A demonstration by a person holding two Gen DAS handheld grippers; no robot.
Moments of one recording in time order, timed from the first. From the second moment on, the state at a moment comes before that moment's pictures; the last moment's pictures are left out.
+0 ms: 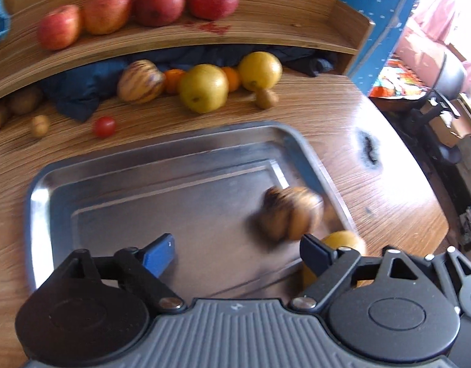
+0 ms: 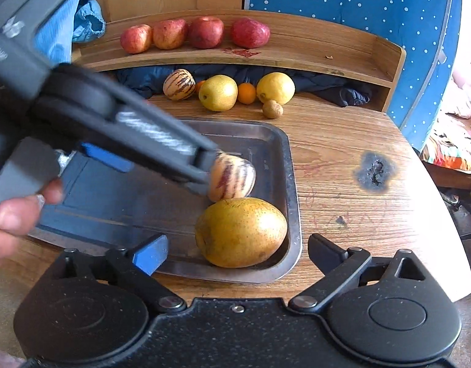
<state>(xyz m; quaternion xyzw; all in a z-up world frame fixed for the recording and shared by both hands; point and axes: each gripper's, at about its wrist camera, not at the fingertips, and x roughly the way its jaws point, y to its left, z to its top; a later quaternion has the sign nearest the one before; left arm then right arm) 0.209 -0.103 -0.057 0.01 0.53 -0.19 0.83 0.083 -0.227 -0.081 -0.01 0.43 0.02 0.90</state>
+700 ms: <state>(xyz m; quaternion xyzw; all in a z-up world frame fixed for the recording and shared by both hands) 0.190 0.015 -0.039 0.05 0.59 -0.12 0.80 0.096 -0.227 -0.058 0.04 0.53 0.05 0.85</state>
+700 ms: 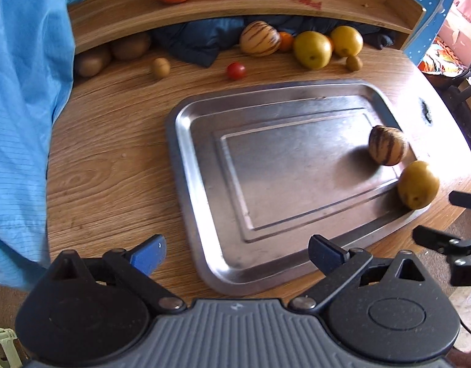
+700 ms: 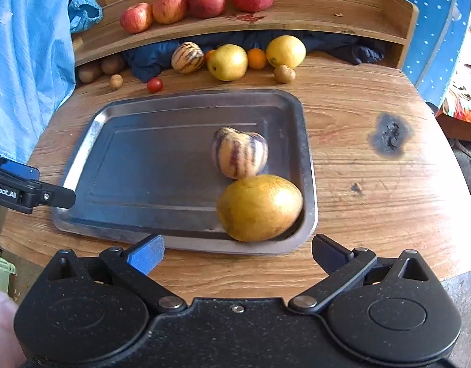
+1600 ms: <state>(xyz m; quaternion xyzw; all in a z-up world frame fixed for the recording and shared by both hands) 0.311 0.102 -0.048 0.01 0.50 -0.12 0.86 0.227 -0.097 -0.034 -0.12 0.49 0.08 0.86</state>
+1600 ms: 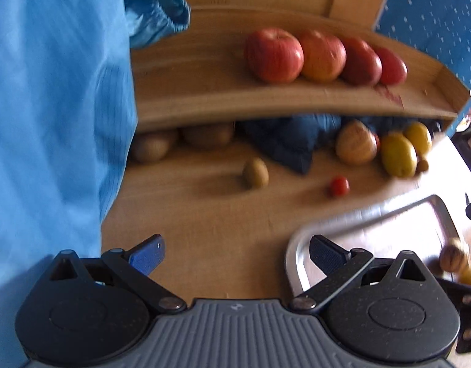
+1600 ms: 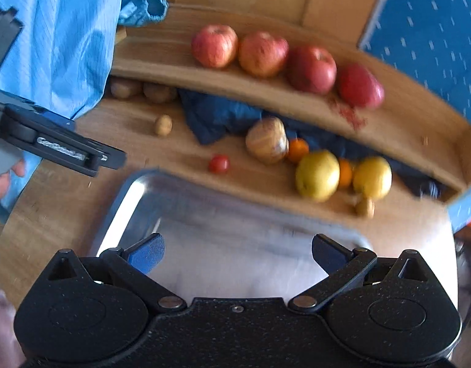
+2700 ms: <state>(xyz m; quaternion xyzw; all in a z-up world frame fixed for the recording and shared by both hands) 0.376 0.081 -0.087 -0.01 0.49 -0.18 0.85 0.308 -0.060 -0.104 -0.04 0.47 0.03 0.88</state>
